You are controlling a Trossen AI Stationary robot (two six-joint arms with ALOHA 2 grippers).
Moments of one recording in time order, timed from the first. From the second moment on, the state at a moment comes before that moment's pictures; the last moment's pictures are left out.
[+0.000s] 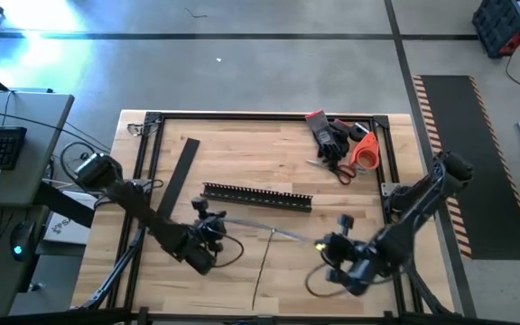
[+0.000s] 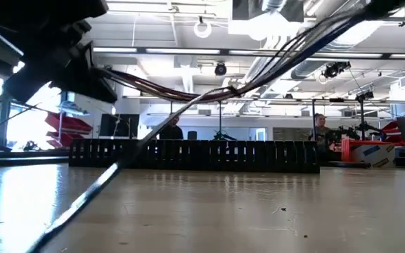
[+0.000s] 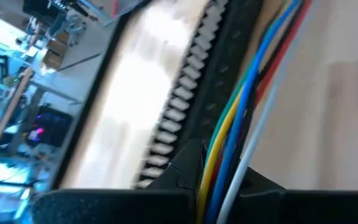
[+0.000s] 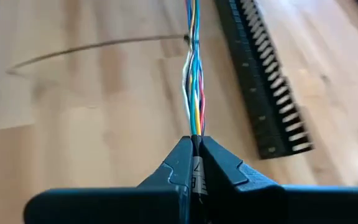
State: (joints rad) left arm -0.64 1.68 0.96 -0.74 -1.03 -0.63; right arm 0.79 1.55 1.21 -0.89 0.68 0.88
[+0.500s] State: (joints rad) left arm -0.44 1.50 0.73 -0.92 -0.86 -0.63; right arm 0.41 1.55 1.18 -0.78 0.58 0.43
